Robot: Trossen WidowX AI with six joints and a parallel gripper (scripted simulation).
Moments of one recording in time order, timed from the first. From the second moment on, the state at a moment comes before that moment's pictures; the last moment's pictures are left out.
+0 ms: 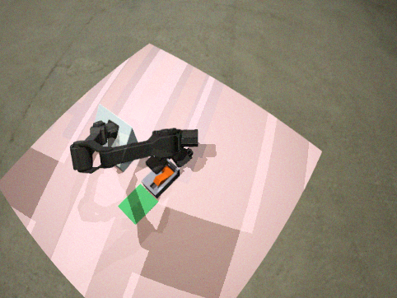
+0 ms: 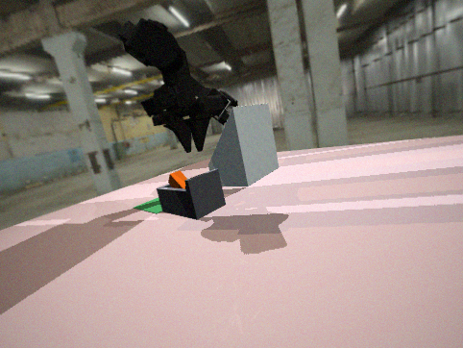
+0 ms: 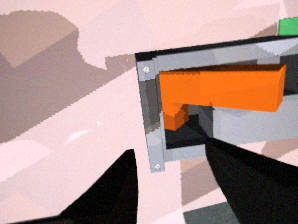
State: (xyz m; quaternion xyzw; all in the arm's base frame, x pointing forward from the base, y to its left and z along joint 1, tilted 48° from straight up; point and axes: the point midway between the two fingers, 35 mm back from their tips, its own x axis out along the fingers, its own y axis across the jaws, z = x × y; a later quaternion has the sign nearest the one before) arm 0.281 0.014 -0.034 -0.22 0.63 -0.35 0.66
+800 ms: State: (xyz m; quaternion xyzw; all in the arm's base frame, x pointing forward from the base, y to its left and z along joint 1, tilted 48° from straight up) arm 0.285 -0.014 -0.002 -0.50 0.72 -0.01 0.48
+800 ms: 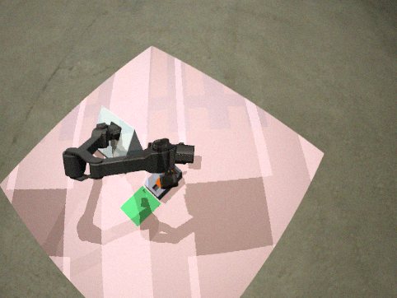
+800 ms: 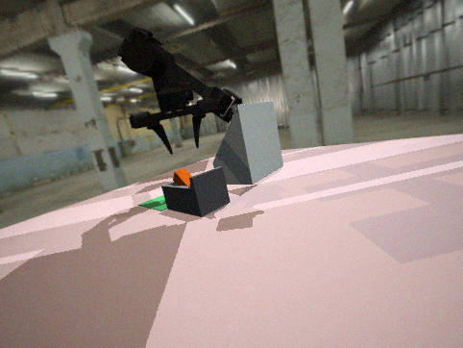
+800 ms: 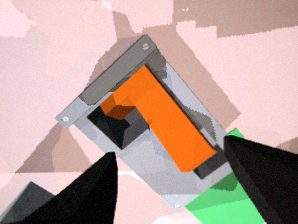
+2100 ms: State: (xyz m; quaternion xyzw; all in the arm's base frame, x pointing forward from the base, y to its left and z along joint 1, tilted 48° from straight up) arm 0.281 -0.067 -0.005 -0.62 0.69 0.20 0.32
